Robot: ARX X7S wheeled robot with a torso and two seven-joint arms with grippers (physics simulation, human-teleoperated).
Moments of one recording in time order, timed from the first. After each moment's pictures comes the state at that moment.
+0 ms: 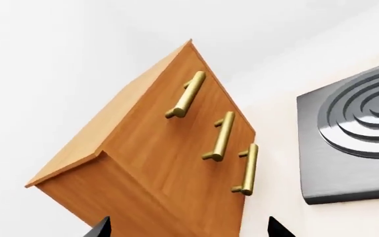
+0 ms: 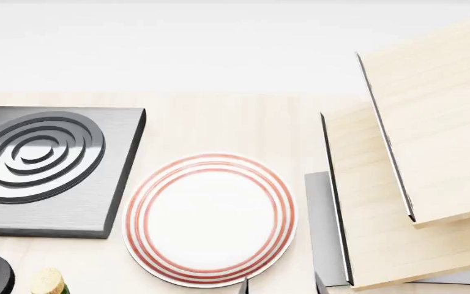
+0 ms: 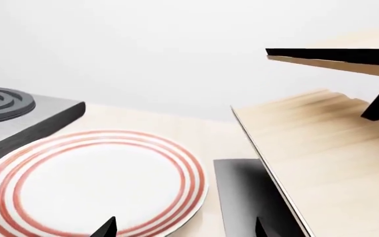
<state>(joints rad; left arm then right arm) 0.11 -1.09 -0.71 0.71 -0.65 -1.19 -0.17 0.07 0.21 -0.43 -0.06 0.07 0.05 0.40</state>
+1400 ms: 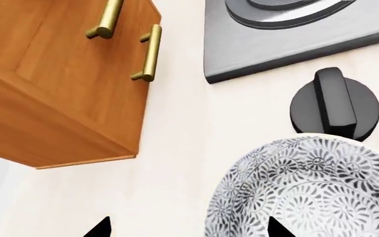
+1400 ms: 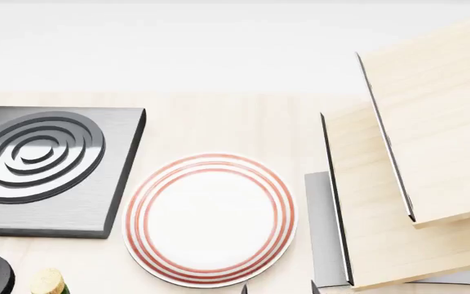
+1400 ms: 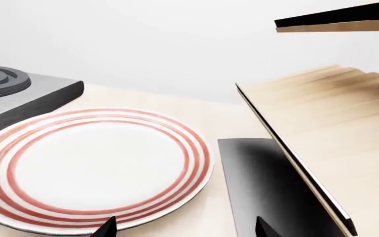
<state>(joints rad) 0.12 -1.14 -0.68 0.57 -0.96 -1.46 -0.10 0.11 0.20 -0.46 0.07 0.10 0.01 0.41</state>
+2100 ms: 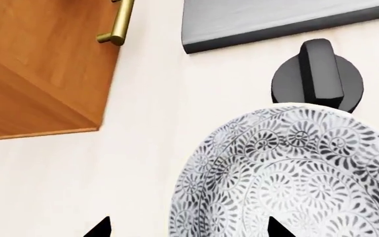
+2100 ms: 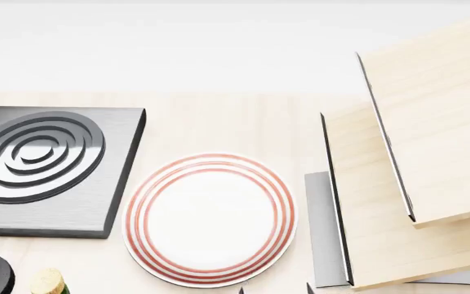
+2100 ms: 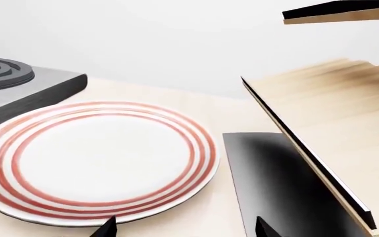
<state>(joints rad) 0.22 -1.06 -0.68 0.49 -0.93 -1.36 -0.04 0.12 0.20 -0.48 0.10 0.11 0.01 0.42</state>
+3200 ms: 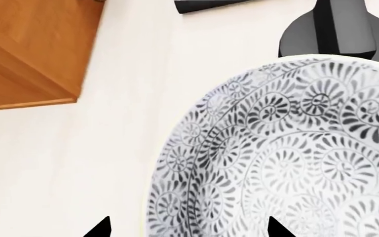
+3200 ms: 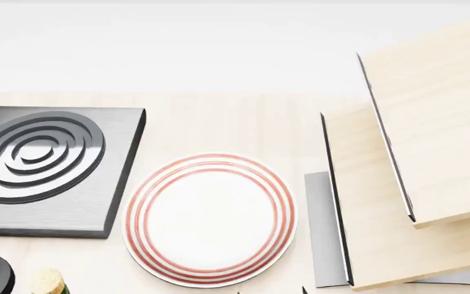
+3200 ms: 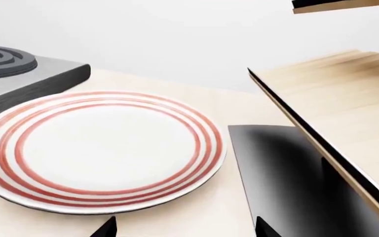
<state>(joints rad) 0.26 -1.01 -0.54 0.38 -0.83 -1.21 -0.02 0.14 0.20 -0.51 0.15 0.13 -0.01 0.43</state>
